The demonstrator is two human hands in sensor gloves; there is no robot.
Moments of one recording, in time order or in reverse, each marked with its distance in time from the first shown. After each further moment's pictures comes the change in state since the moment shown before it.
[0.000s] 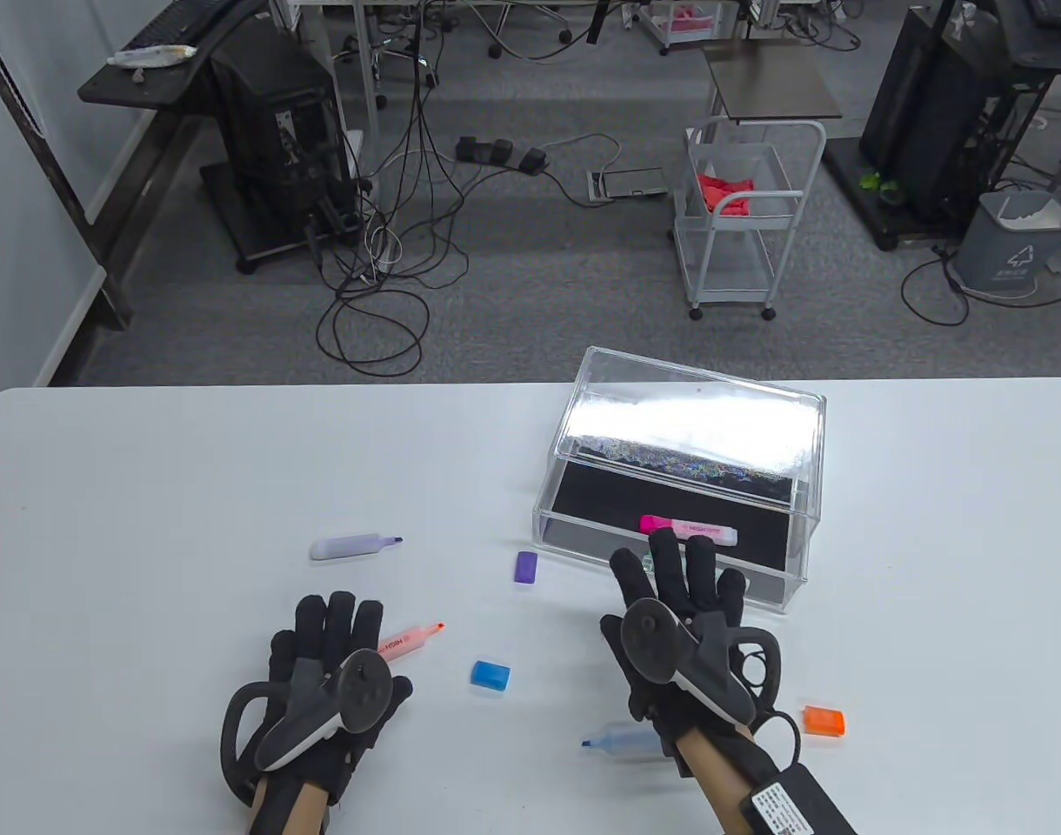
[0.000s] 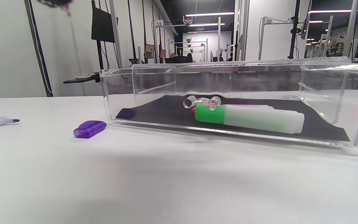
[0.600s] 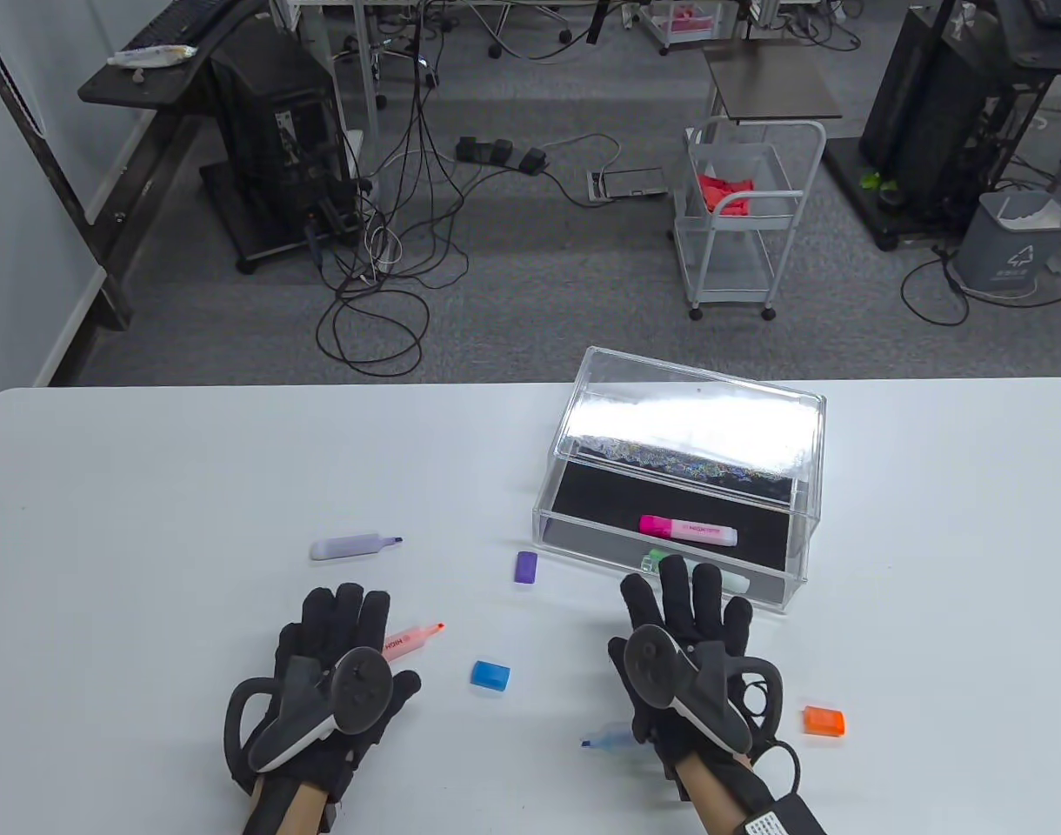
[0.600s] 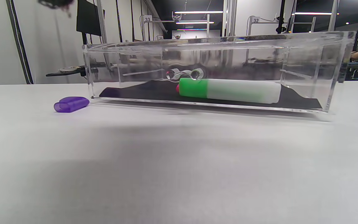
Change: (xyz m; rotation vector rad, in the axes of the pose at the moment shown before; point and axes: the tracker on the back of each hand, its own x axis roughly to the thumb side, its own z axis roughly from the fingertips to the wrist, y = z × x) left_hand 0.005 0.022 0.010 0.087 -0.061 0.068; right_hand -0.011 0.026 0.011 0.004 0.062 0.024
